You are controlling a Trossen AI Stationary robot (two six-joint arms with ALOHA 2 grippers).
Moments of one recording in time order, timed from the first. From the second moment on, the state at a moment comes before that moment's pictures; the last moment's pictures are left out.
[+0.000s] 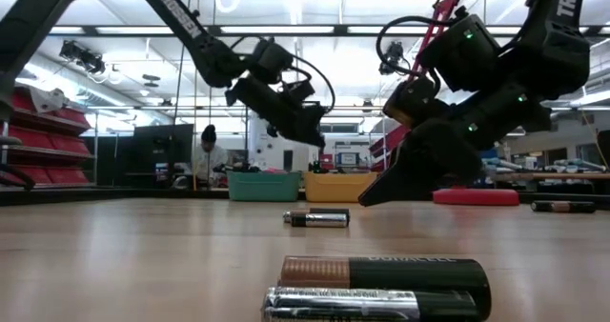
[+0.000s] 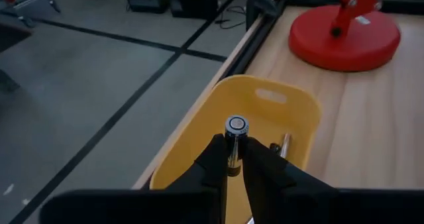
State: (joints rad) left arm 0.55 1.92 1.18 0.31 -0.03 0.15; right arm 0.09 1.80 0.50 0.71 0.16 0.15
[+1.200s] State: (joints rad) left arm 0.39 1.69 1.11 0.21 0.00 0.21; right arm -0.02 1.80 0.50 0.66 0.14 0.26
